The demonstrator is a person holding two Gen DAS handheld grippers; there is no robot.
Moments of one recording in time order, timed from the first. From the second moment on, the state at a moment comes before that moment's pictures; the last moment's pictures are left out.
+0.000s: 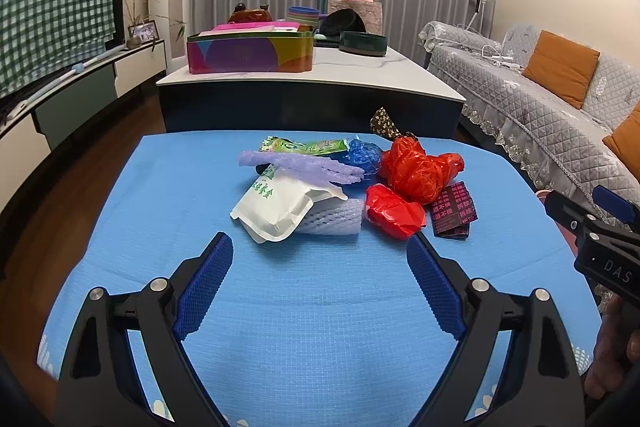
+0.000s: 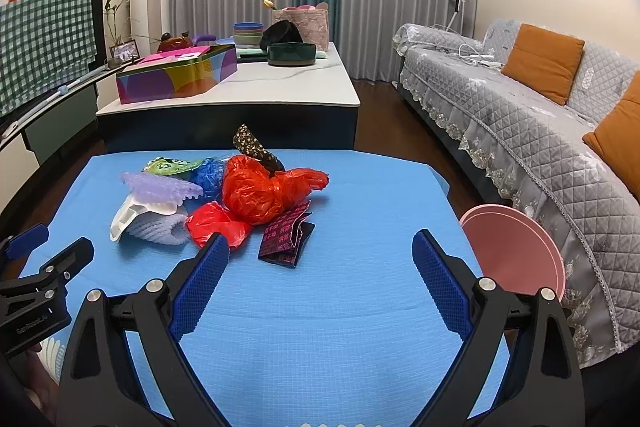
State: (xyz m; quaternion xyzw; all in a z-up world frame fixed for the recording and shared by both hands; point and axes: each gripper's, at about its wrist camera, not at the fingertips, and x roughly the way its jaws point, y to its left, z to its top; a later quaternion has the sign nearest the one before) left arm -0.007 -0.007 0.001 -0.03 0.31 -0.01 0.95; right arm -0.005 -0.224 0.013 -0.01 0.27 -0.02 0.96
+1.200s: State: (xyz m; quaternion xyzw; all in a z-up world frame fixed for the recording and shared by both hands) left arm -0.005 -0.001 -0.002 -0.04 0.32 -0.01 0.95; right arm -0.004 -0.219 0.017 -0.01 0.27 -0.02 0.96
